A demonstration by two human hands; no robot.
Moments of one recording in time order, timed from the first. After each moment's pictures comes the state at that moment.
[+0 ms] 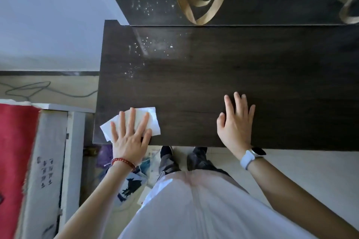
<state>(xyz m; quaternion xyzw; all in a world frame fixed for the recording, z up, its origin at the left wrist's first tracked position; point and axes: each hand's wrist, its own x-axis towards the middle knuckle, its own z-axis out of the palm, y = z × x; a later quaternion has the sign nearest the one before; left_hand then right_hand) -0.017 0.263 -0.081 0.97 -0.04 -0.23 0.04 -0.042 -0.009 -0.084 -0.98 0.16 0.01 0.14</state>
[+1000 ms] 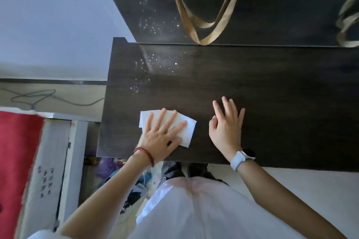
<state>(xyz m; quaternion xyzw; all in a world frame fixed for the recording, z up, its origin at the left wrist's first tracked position) 0.025 0.217 -0.087 0.93 -0.30 -0.18 0.00 0.000 0.008 -0.078 -0.97 0.14 0.00 0.19</state>
